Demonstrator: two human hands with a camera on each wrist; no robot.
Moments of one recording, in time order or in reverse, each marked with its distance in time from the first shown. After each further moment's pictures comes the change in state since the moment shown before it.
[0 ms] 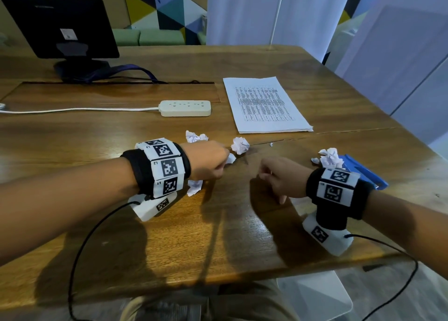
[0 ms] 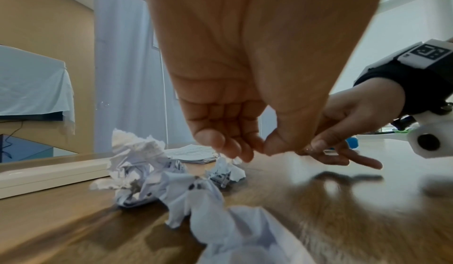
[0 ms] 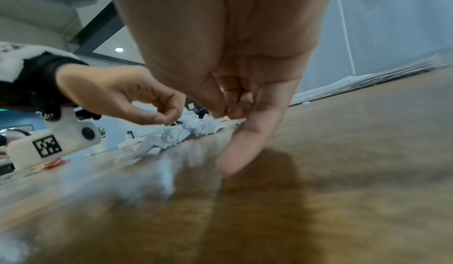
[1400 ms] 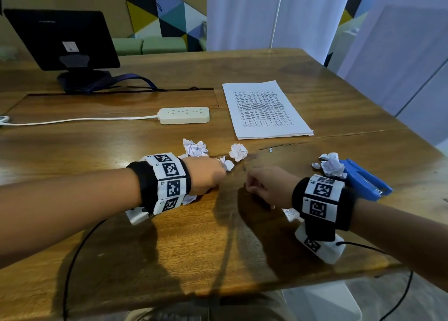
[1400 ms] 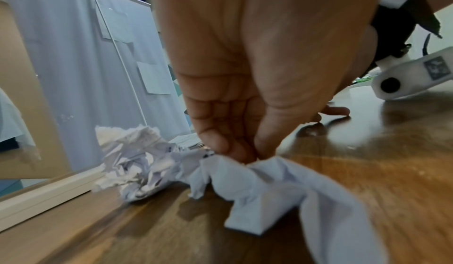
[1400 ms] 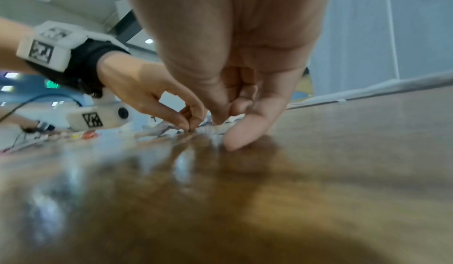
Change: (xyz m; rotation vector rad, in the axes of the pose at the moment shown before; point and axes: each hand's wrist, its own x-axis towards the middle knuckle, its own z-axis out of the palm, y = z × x) left_hand 0.017 -0.005 0.020 0.162 -0.099 0.090; right_hand 0.004 -0.016 0.000 0.044 -0.042 -0.049
